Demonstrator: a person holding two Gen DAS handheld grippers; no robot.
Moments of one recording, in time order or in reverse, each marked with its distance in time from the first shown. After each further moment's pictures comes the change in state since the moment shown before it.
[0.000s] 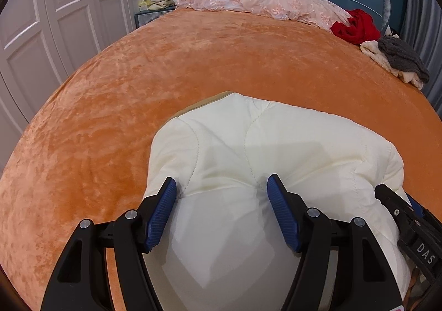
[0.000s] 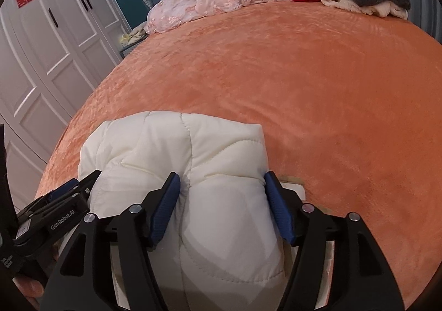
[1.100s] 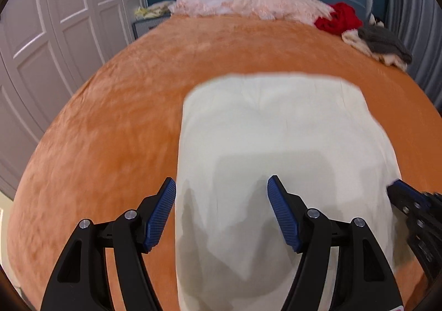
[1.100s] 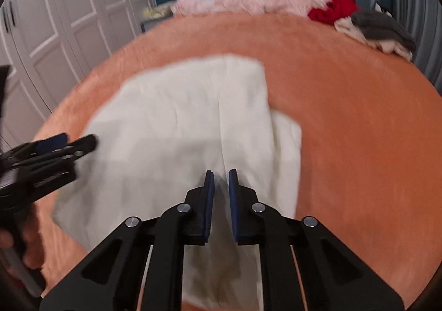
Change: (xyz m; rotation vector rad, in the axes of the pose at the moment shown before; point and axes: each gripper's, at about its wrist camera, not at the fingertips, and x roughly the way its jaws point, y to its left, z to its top) left arm -0.104 0.018 -0.069 0.075 0.007 -0.008; right arm -0.106 0.028 -0.073 -0.230 0.052 -0.070
